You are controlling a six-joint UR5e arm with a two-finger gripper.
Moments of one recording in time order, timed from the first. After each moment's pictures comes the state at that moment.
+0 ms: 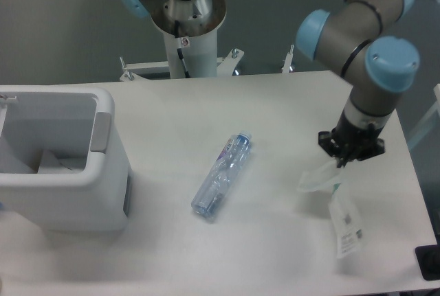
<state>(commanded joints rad) 2.78 -2.02 -1.33 -1.24 1.49 0.91</state>
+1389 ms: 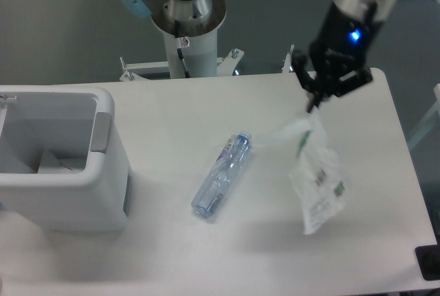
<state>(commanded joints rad) 2.69 -1.63 -1.28 -1.58 1.11 0.86</state>
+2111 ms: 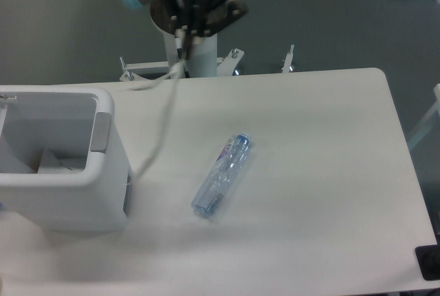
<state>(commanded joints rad) 2.38 -1.53 -1.39 -1.40 1.09 0.90</state>
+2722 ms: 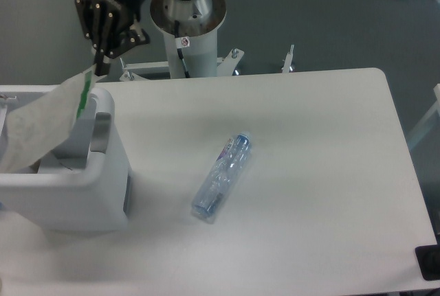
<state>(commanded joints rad) 2.27 -1.48 -1.51 -1.39 1.11 1.00</state>
